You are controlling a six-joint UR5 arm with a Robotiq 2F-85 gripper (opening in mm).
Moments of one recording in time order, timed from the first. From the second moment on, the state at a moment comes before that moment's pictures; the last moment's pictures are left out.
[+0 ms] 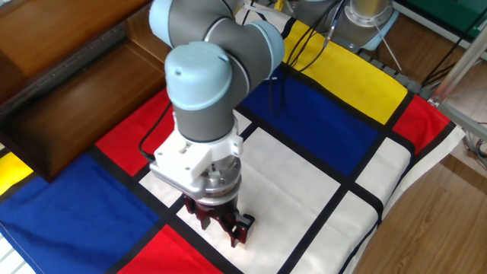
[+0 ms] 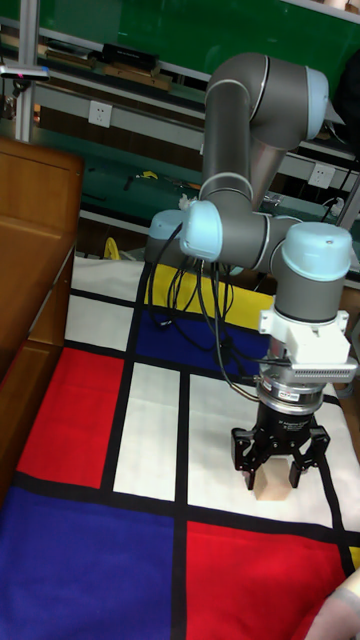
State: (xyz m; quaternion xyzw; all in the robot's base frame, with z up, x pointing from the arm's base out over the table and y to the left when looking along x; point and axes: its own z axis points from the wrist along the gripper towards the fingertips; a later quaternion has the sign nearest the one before) arm 0.654 0.196 0.050 -0.04 0.99 0.08 0.09
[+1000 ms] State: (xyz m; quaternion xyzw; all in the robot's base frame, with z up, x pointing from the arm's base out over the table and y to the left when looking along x) arm 0.641 0.211 0.048 -0.01 0.99 0.05 0.09
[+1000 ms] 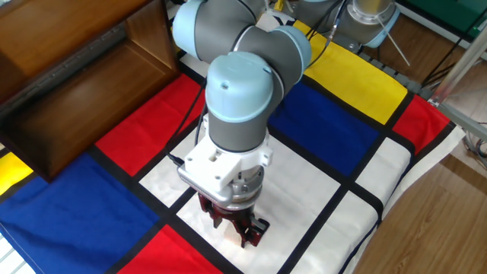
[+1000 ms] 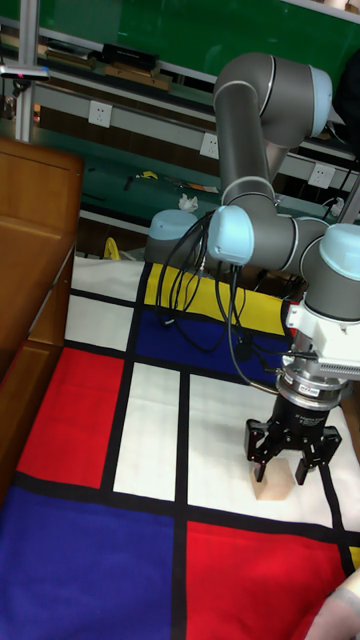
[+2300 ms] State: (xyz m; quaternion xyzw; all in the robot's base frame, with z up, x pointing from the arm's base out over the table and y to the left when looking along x) arm 0.636 0.212 0.038 -0.01 1.00 0.04 0.08
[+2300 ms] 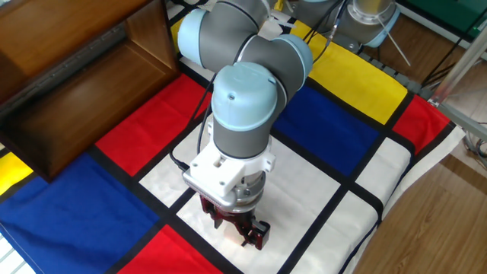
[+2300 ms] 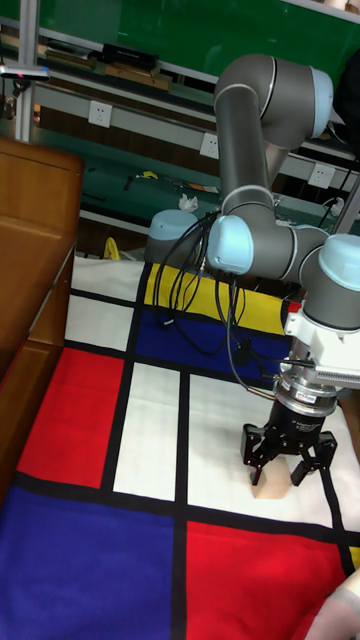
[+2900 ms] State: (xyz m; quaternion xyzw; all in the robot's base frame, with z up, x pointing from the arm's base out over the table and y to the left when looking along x) arm 0.632 0.214 0.049 -0.02 1.00 0.04 0.07
